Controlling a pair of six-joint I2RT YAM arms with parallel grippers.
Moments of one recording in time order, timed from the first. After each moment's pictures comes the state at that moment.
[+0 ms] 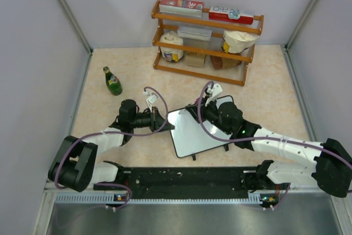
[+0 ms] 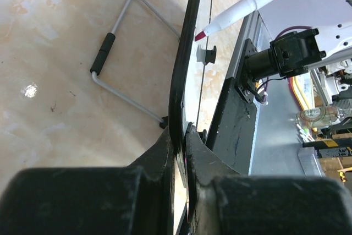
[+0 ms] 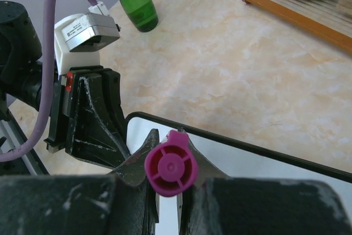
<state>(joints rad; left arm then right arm) -0.34 1.29 0.37 0.52 0.97 -0.52 0.94 1.13 0.64 0.36 0.16 0.32</state>
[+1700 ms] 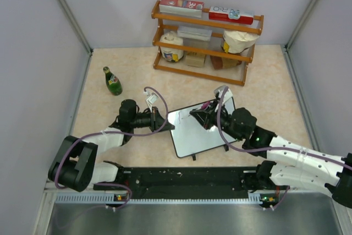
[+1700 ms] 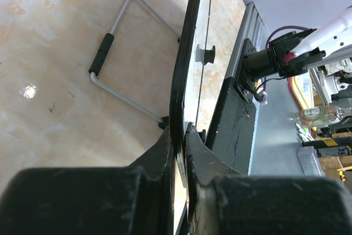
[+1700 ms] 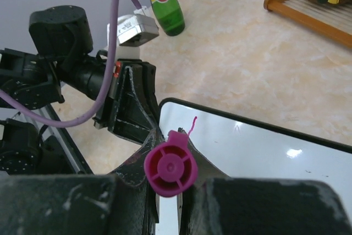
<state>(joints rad) -0.34 1.29 0.37 0.52 0.97 -0.52 0.99 0.91 0.58 0.26 0.13 0.36</state>
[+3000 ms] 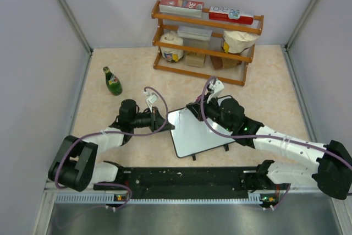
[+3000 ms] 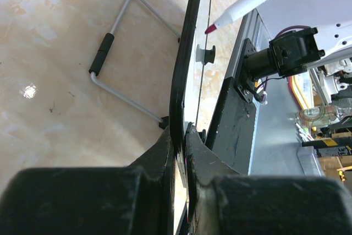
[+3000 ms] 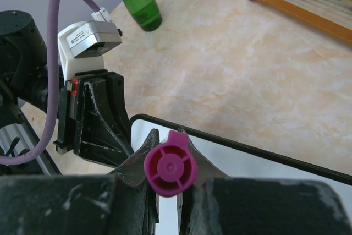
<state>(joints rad) -0.34 1.29 0.37 0.52 0.97 -0.52 0.90 1.11 0.66 0.30 0.09 0.37</state>
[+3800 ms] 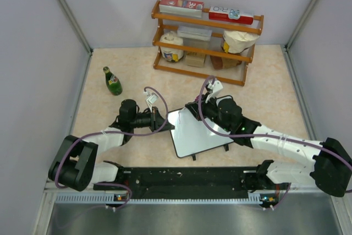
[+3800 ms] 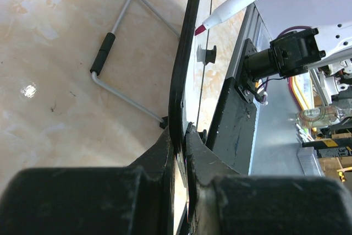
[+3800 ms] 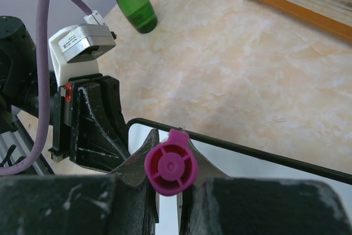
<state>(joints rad) -0.34 1.29 0.37 0.52 0.97 -0.52 0.91 1.15 0.66 0.33 0.13 0.39</state>
